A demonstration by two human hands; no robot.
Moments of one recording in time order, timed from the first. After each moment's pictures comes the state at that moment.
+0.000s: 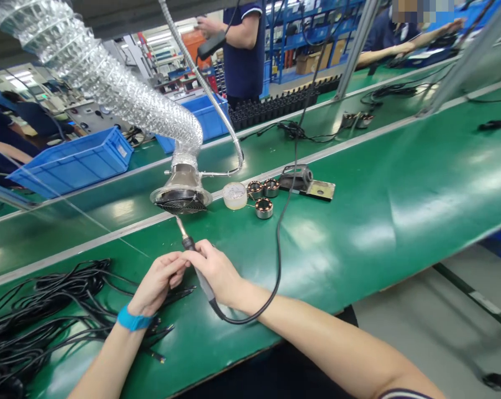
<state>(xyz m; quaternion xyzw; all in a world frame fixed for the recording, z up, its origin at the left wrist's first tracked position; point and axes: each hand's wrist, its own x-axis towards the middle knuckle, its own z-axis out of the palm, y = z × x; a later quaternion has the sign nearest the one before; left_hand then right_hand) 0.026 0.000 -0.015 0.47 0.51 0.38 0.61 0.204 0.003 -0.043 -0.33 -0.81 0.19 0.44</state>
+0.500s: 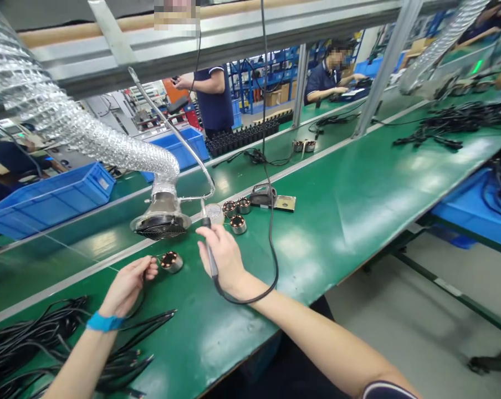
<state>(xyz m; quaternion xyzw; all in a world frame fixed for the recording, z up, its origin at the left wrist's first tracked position) 0.002 0.049 -0.011 0.40 0.57 0.49 0.53 0.266 0.022 -0.005 -0.47 -0.70 0.00 0.53</state>
